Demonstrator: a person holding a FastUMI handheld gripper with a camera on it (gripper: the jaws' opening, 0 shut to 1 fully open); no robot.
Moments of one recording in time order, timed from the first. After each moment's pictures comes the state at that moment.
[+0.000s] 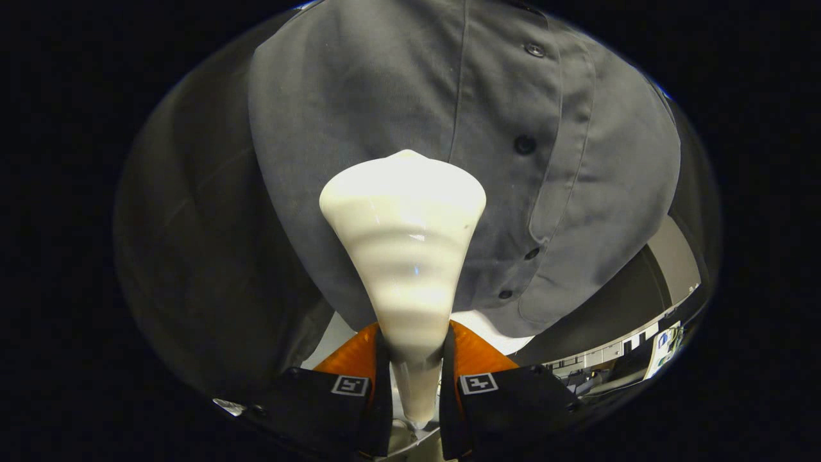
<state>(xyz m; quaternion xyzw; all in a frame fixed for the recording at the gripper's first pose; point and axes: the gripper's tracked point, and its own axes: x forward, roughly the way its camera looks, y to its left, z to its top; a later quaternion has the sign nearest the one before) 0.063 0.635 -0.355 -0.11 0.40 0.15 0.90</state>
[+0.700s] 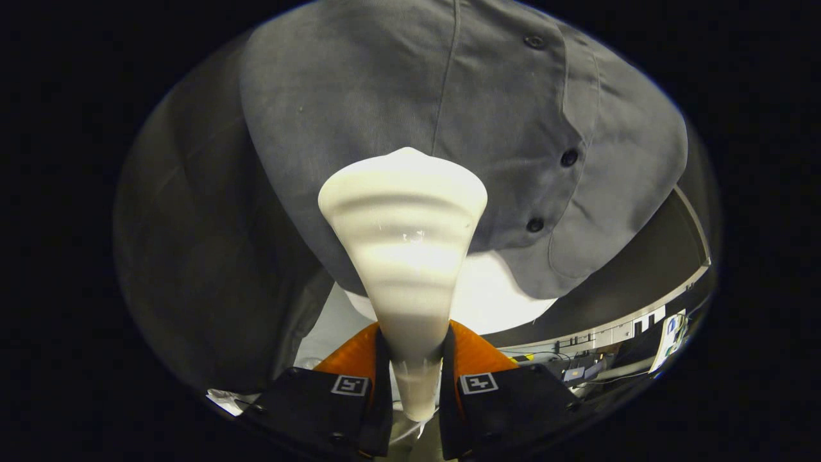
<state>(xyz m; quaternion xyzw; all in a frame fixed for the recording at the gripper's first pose) 0.035 0.565 -0.493 -0.11 0.46 0.14 0.87</state>
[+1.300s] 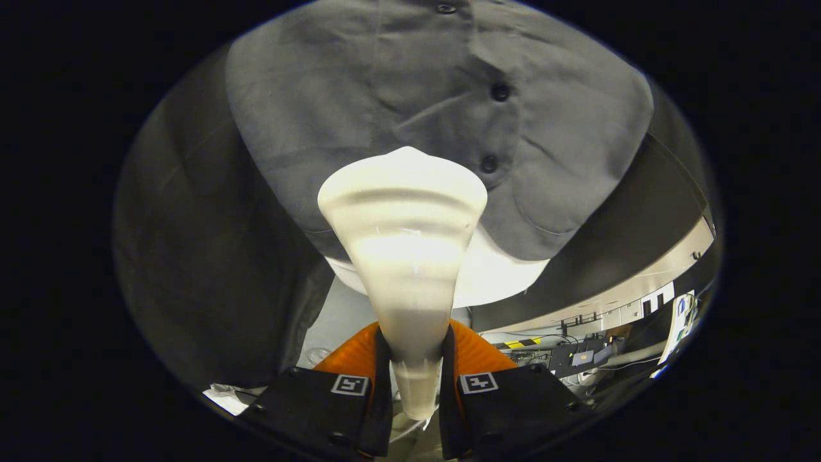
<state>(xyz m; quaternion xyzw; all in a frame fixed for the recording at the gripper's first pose) 0.011 0.506 -0.474 -0.08 0.47 0.14 0.87</state>
